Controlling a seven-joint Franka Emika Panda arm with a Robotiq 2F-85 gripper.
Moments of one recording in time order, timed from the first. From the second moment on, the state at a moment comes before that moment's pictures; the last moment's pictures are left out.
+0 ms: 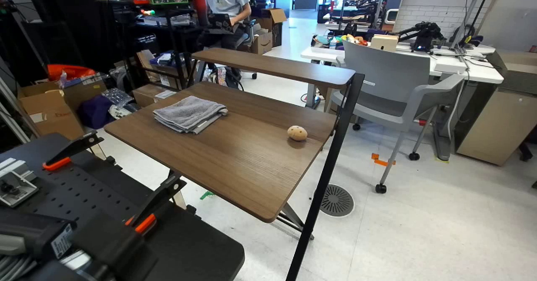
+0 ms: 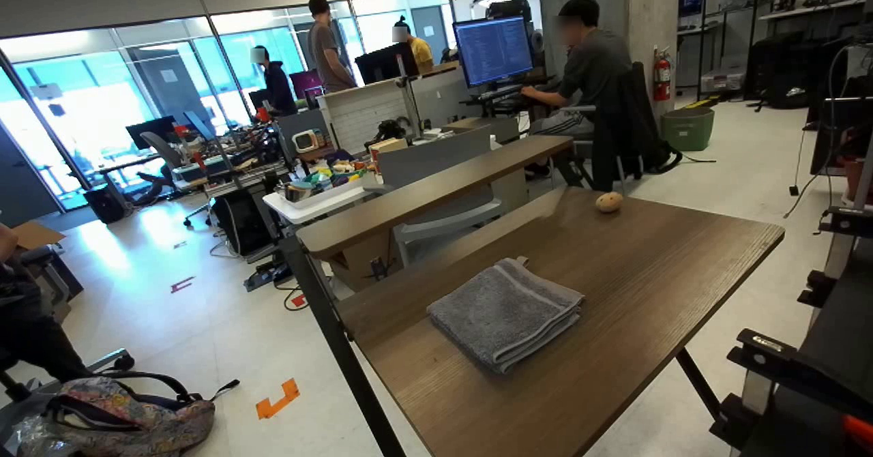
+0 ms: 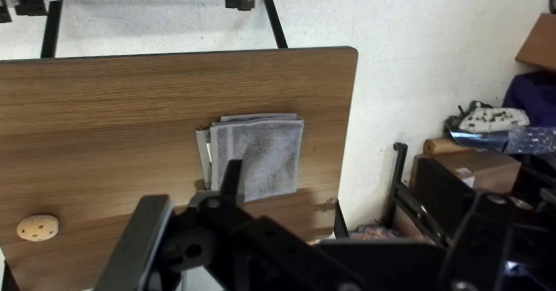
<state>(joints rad) 0.18 -0.46 0.00 -2.60 0.32 2.29 -0.03</state>
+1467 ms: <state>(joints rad) 0.12 0.06 -0.04 -2.05 0.73 2.61 0.02</state>
